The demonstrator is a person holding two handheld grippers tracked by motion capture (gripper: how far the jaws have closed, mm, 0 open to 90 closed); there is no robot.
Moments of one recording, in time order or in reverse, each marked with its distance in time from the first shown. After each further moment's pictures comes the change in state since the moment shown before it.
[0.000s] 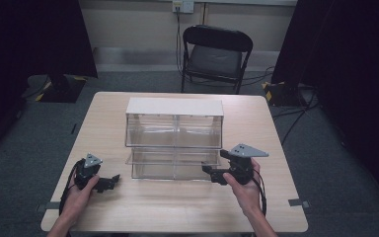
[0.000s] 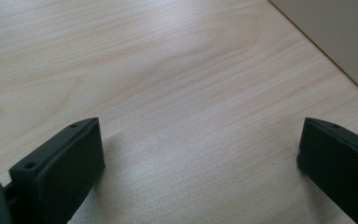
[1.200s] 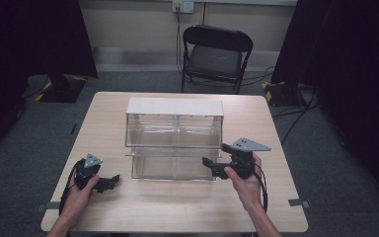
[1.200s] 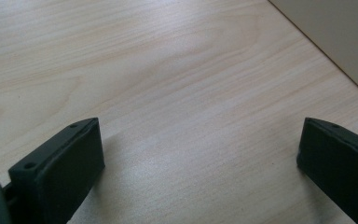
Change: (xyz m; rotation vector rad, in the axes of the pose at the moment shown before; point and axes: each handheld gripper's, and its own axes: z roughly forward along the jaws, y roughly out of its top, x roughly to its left) left arm 0.000 0.000 0.000 0.000 -0.001 0.001; right arm -0.004 0.016 -0.002 -0.033 0.002 -0.004
